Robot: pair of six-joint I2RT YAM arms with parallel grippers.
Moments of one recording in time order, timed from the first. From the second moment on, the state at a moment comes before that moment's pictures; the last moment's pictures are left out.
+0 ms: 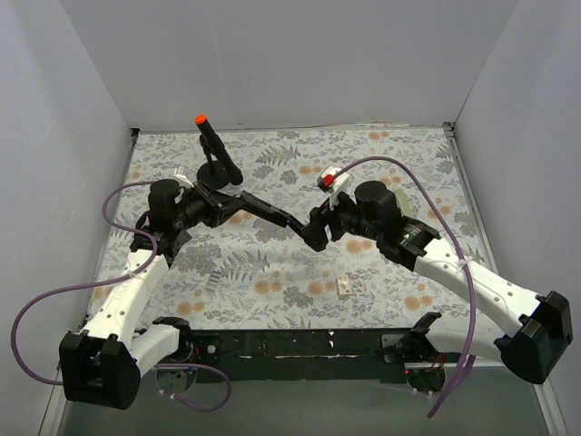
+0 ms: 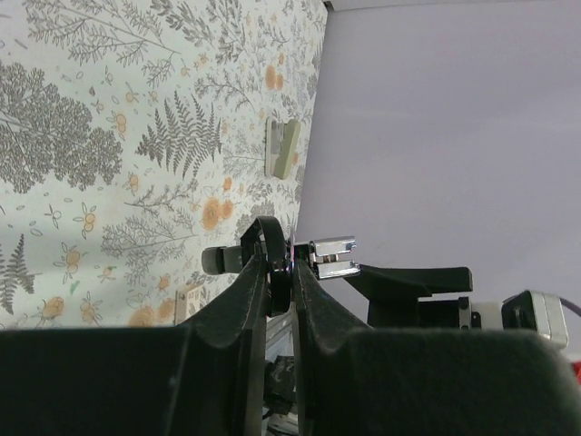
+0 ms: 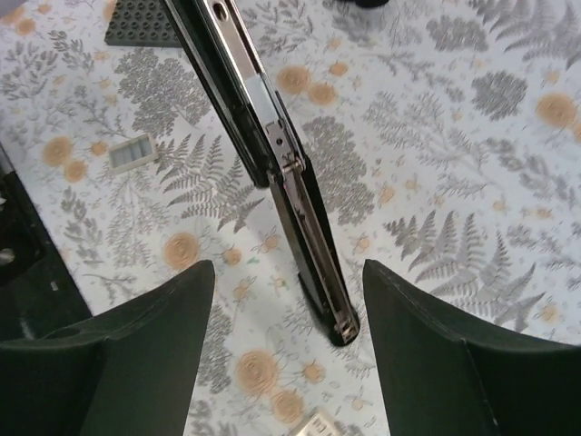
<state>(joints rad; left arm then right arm) -0.15 1.02 0.76 -0.10 0.52 -1.17 0.77 1.13 0.96 -0.27 -0.25 0.09</state>
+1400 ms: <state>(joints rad) -0.15 0.99 0.81 -0.26 0.49 -1.29 1.11 1.44 0.80 0.42 0.30 -0.85</state>
